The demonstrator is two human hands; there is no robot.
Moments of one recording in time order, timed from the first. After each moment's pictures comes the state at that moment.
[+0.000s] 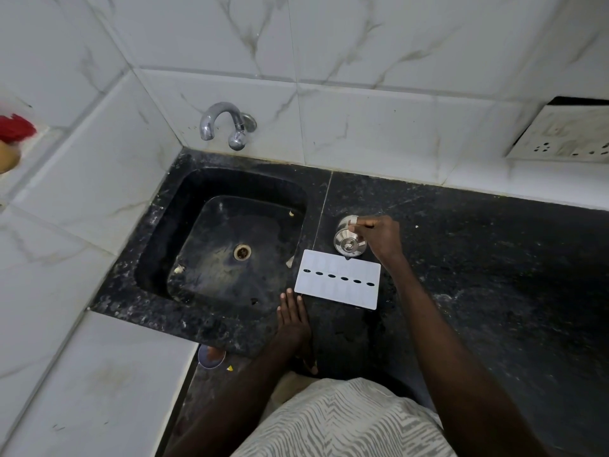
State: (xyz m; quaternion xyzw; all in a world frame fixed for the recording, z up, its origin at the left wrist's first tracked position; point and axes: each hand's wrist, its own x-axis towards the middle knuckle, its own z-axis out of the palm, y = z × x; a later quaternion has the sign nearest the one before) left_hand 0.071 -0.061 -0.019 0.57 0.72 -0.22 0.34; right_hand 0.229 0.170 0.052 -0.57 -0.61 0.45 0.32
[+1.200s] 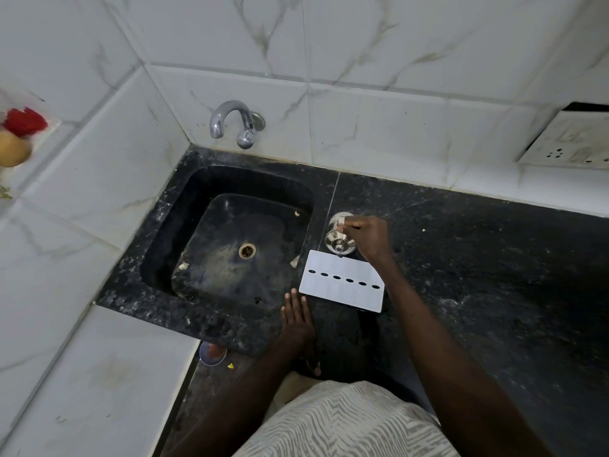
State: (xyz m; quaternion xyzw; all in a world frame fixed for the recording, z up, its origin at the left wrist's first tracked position) left_hand 0.072 -0.062 -0.011 0.57 0.72 -0.22 0.33; right_hand 0.192 0.166 0.049 -0.53 -0.68 0.40 0.31
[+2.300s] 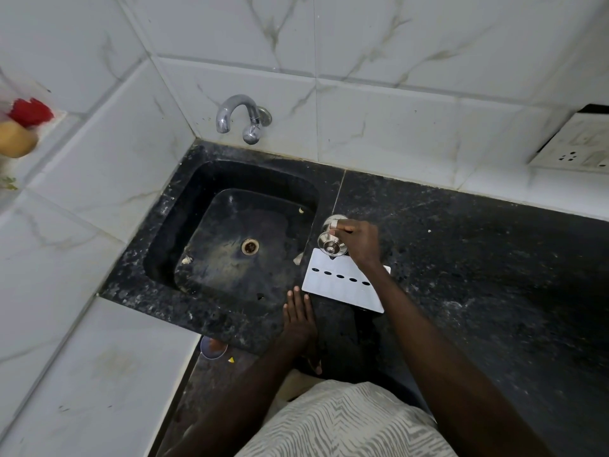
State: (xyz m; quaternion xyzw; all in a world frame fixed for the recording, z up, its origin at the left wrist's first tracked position) left_hand 0.075 -0.065 -0.003 0.57 0.73 -0.19 0.33; right_hand 0.164 0.149 0.033 -0.54 -0.69 0.38 0.30
